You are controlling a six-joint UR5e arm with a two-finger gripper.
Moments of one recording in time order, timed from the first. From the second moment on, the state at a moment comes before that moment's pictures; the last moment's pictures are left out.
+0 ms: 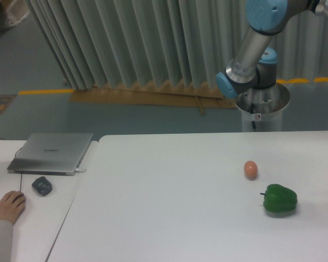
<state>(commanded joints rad) 2.83 -2.08 -1.42 -1.09 1.63 2.07</state>
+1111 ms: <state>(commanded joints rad) 2.83 -2.10 -1.44 -1.09 1.65 2.03</state>
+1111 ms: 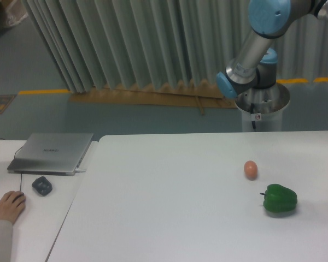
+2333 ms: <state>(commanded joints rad) 2.82 -2.03 -1.38 -1.28 1.65 1.97</state>
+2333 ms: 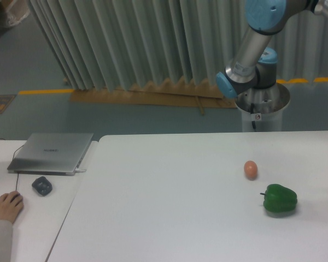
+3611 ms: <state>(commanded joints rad) 2.56 -1.96 -1.43 -1.40 1.64 1.49</state>
